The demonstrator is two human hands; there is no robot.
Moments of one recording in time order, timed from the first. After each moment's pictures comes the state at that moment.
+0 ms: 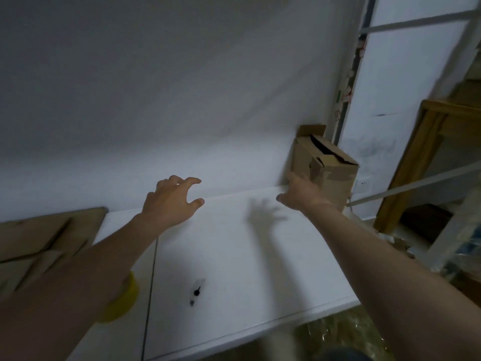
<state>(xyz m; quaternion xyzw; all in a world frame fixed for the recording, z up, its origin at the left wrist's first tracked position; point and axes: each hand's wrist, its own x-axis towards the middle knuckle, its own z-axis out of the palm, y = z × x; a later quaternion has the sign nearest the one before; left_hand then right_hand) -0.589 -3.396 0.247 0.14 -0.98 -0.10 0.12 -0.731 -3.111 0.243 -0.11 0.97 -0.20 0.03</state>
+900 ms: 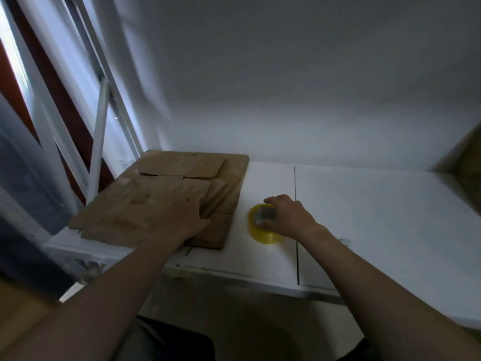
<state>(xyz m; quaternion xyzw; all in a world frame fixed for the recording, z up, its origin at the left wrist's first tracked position) -0.300 -3.589 0.161 0.39 -0.92 -0.09 0.01 -0.487 -3.404 0.151 -0.42 0.88 -0.15 0.15</state>
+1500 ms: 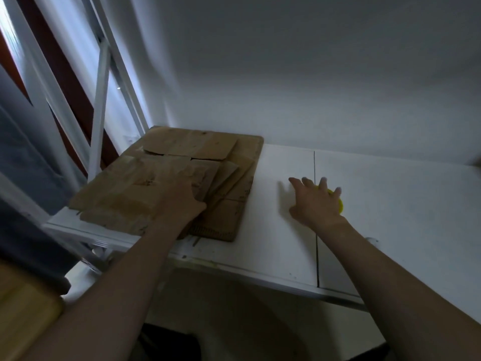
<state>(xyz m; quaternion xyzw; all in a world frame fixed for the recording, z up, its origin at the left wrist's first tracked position) -0.298 -3.634 0.135 0.47 -0.86 -0.18 0.09 -0.510 -3.432 0.127 -0.37 0.93 -0.03 0.06</state>
